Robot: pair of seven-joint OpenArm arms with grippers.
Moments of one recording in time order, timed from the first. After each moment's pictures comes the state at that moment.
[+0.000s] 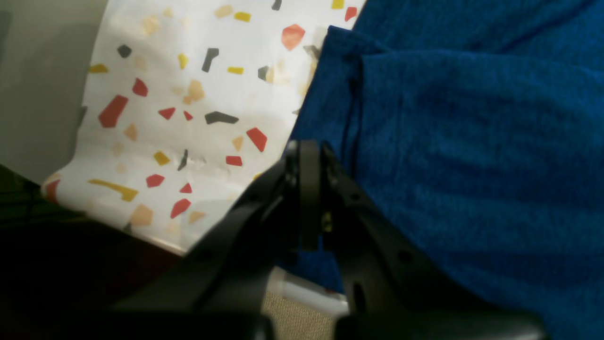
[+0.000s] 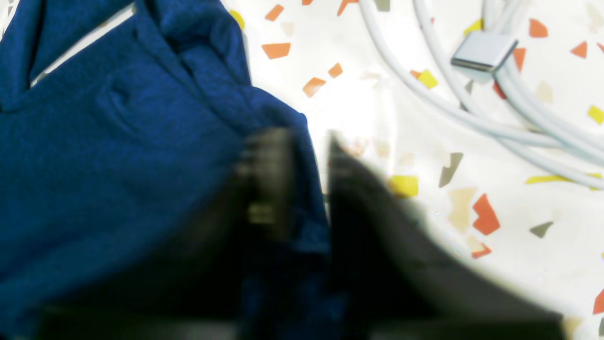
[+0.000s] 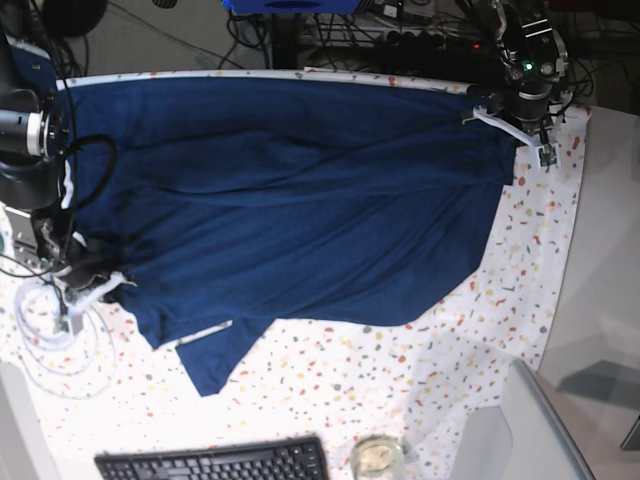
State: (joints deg) left arm 23.8 -1.1 -26.6 89.4 1.9 -7.4 26.5; right arm 29.5 16.2 6.8 17.3 9.5 24.3 -7.5
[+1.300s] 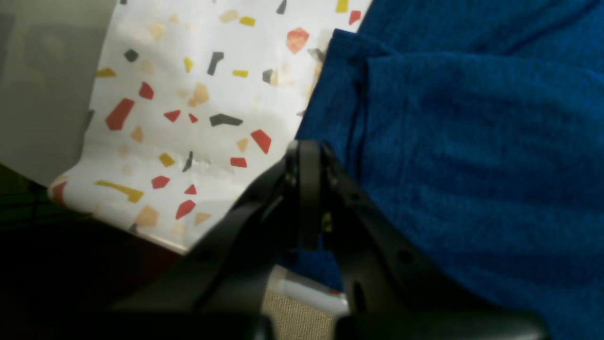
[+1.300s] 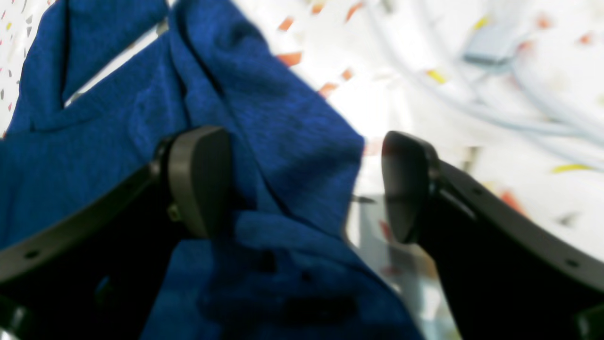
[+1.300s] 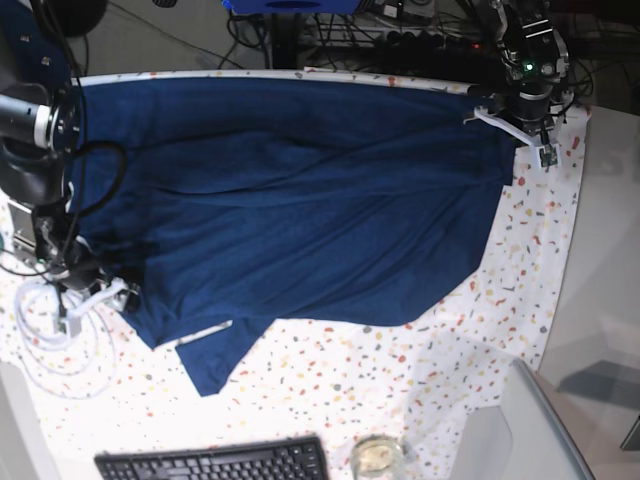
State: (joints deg) left arm 23.8 -1.4 -26.7 89.4 2.4 -7.4 26.5; right arm 28.3 14.0 15.5 20.7 9.2 25.3 -10.8
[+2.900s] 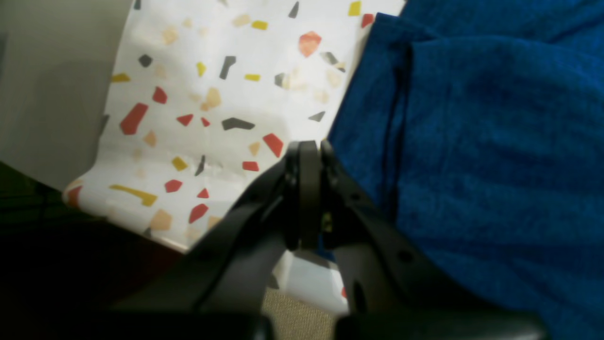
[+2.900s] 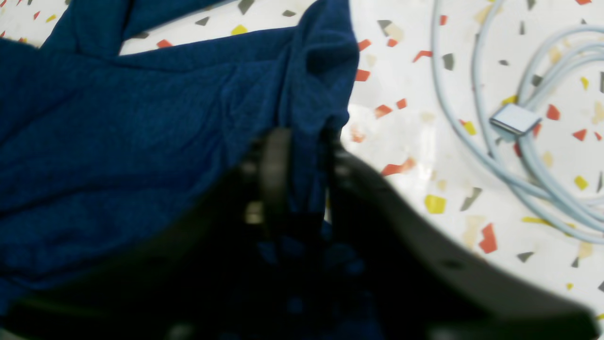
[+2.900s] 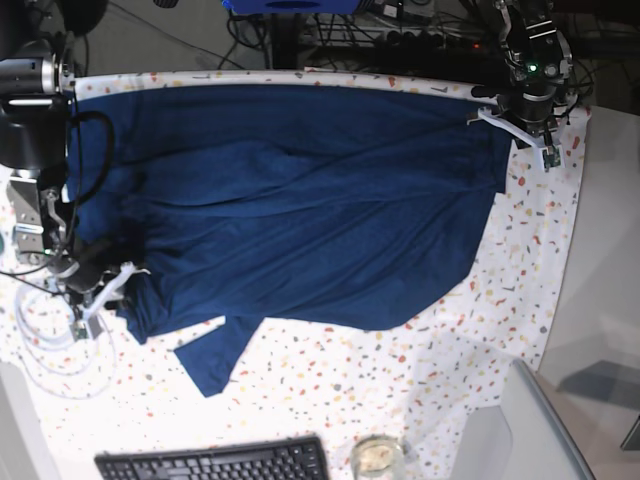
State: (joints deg) left arm 23.8 -2.0 -26.7 89.4 2.3 -7.4 26.5; right arm 18.1 16.0 2.6 44.1 9.4 25.3 -15.8
